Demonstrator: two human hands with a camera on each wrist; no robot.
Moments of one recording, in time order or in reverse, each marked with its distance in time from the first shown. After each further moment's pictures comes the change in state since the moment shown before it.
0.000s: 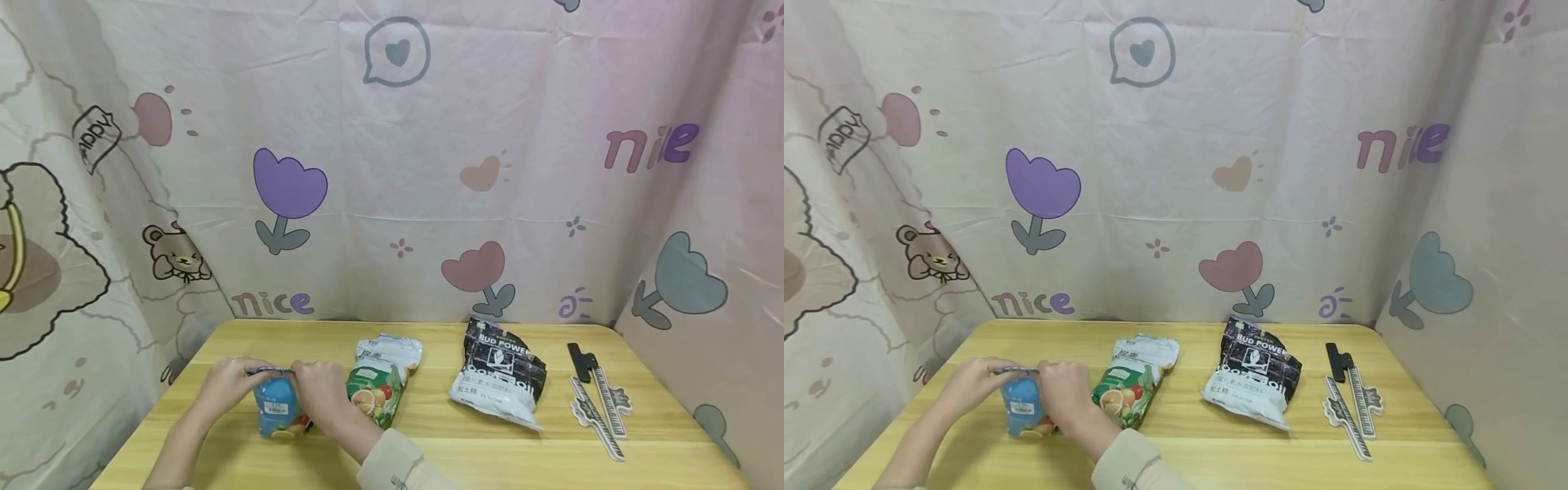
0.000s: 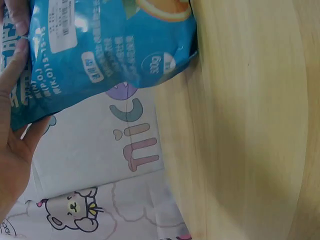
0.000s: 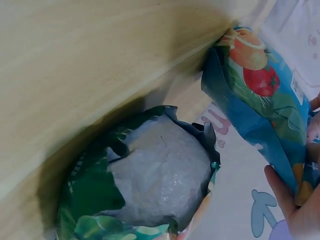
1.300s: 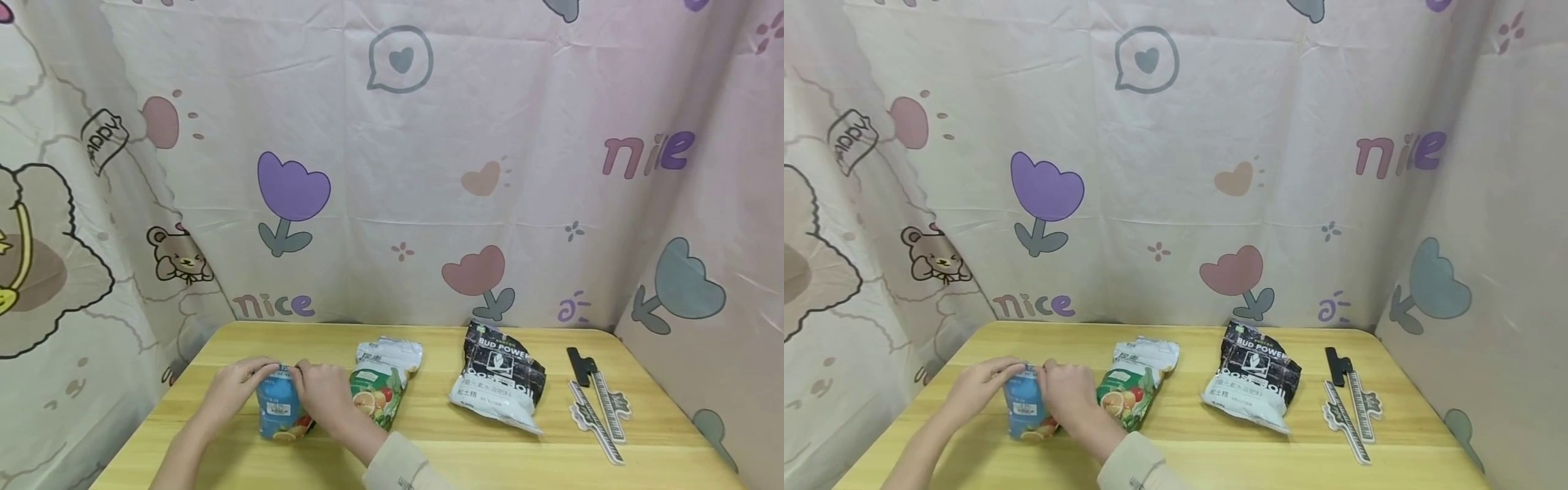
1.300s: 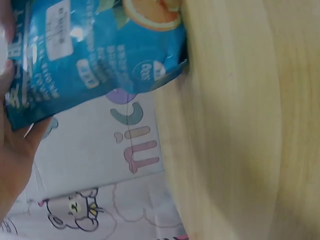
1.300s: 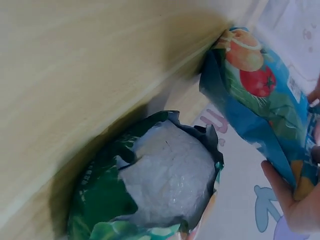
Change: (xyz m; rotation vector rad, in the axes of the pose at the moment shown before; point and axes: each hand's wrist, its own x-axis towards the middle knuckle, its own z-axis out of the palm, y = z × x) left_hand -0.008 0.008 0.006 -0.127 0.052 -0.094; right_hand -0.005 0.004 0.002 0.179 -0.030 0.082
